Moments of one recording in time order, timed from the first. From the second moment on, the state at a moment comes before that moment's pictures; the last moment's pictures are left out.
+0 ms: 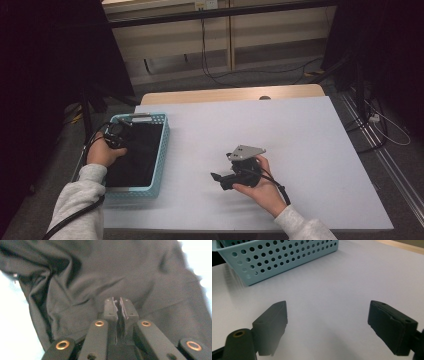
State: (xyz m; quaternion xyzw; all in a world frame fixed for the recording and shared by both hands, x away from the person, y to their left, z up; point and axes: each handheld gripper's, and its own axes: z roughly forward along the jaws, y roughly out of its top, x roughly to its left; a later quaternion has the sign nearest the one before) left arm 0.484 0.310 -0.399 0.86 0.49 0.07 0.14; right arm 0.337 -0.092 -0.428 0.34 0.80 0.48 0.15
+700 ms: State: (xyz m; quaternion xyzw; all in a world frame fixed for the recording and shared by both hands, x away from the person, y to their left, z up) left arm 0.472 0.328 -0.412 0.85 0.51 0.04 0.10; right arm 0.333 -0.102 -0.430 0.34 0.80 0.47 0.15
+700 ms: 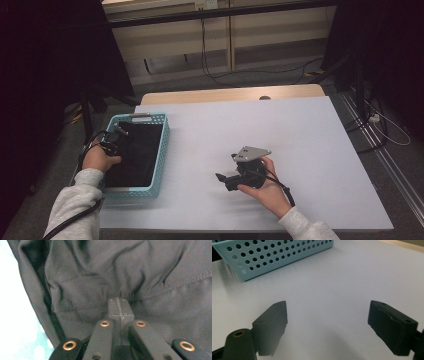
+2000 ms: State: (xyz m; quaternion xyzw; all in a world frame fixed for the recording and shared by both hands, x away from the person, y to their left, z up) left arm 0.456 0.352 -0.409 0.82 0.56 0.03 0.10; right arm 0.328 -0.108 -0.429 0.34 0.80 0.47 0.16
